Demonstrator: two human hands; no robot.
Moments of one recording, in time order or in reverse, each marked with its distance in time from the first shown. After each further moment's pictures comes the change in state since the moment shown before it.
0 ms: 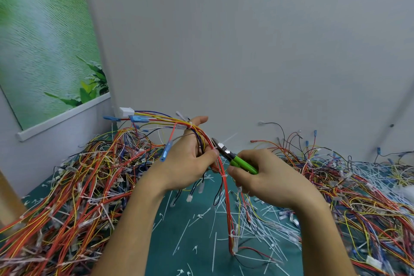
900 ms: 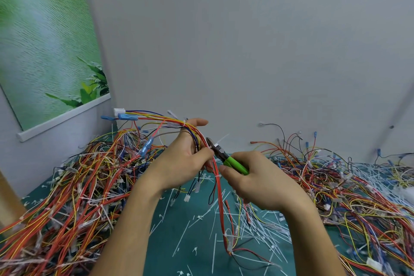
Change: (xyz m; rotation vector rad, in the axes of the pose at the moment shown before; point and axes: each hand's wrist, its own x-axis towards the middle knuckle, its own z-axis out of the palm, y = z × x) left_hand 0.007 -0.011 -0.005 -0.087 0.026 -0.006; right_hand 0.003 -0.011 0.012 0.036 0.007 -0.002
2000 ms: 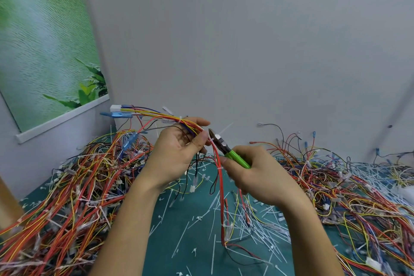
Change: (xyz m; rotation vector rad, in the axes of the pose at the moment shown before) left_hand -0.006 0.019 0.002 -0.159 0.196 0.144; right_hand 0.004 0.008 -0.002 0.075 0.098 -0.047
